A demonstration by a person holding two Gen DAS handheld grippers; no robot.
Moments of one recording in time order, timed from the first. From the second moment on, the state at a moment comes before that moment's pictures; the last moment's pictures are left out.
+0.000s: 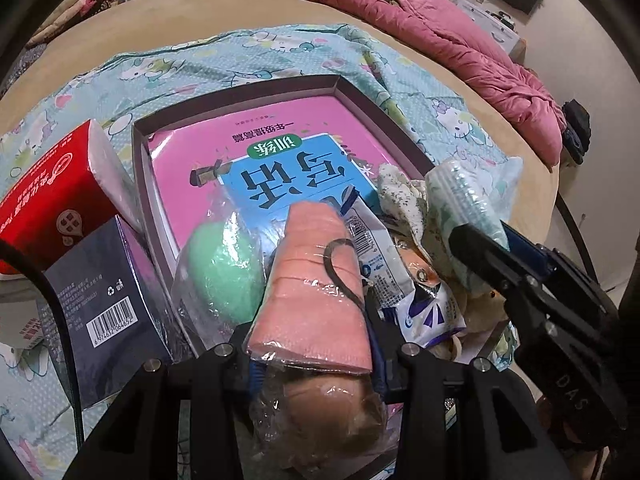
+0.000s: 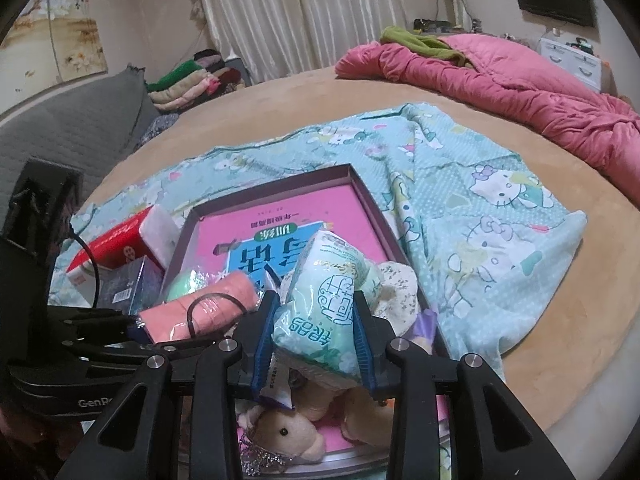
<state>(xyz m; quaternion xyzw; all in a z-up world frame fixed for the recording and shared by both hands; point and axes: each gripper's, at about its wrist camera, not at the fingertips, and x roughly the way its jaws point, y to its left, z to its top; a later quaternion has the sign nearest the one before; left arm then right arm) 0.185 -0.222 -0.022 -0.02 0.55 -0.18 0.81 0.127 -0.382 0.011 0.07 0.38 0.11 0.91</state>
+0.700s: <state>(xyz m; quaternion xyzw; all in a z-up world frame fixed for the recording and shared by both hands) 0.180 -0.223 -0.012 -0.01 0.54 -0.18 0.82 0.116 -0.388 0.020 0.13 0.35 0.16 0.91</state>
